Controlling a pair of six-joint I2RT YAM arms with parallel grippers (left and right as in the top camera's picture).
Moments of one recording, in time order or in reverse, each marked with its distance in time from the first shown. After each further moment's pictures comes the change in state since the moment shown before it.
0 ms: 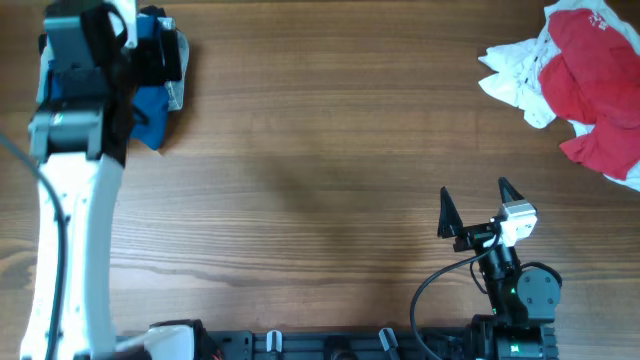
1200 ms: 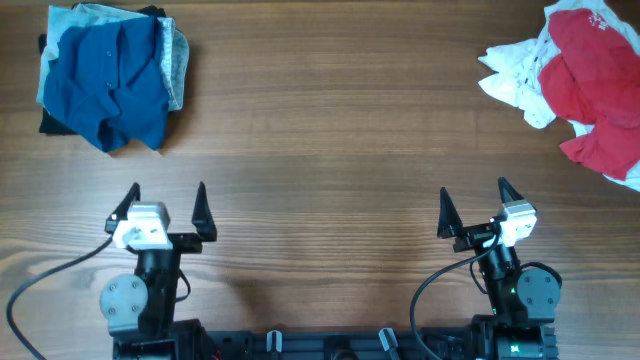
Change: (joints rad) left arm 0.061 -1.304 -1.293 0.505 0.227 -0.125; right arm 0.000 -0.002 0.000 -0.003 -0.002 0.000
